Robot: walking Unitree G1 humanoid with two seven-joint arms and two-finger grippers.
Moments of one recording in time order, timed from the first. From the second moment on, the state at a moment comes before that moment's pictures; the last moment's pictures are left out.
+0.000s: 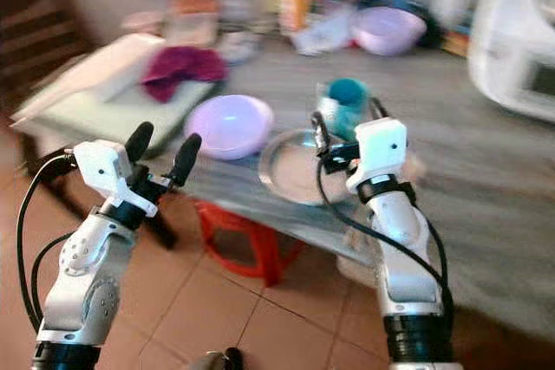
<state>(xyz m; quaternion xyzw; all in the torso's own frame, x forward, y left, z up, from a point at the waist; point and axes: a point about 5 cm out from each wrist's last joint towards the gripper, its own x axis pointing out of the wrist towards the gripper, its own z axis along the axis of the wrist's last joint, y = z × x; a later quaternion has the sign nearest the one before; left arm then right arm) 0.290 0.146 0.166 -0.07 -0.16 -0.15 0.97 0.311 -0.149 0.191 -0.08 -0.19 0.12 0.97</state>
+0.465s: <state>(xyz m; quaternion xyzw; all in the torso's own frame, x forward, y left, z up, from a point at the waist) 0.310 0.188 0.147 -0.02 -0.09 0.04 0.99 0.302 -0.113 0.197 -0.07 -0.20 0.16 0.96</state>
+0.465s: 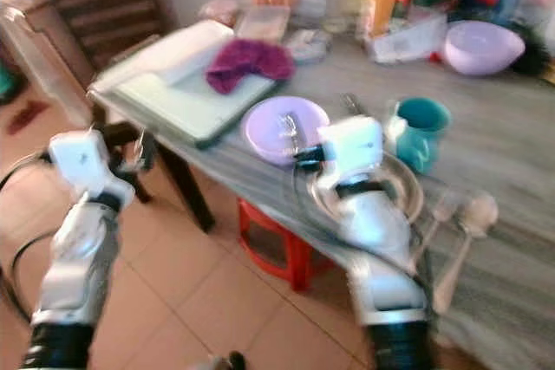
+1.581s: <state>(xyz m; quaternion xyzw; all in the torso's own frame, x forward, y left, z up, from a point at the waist) 0.306 0.209 0.106 0.04 -0.04 0.12 0.99 0.305 -0.104 0.196 -0.08 -0.19 0.18 0.96</state>
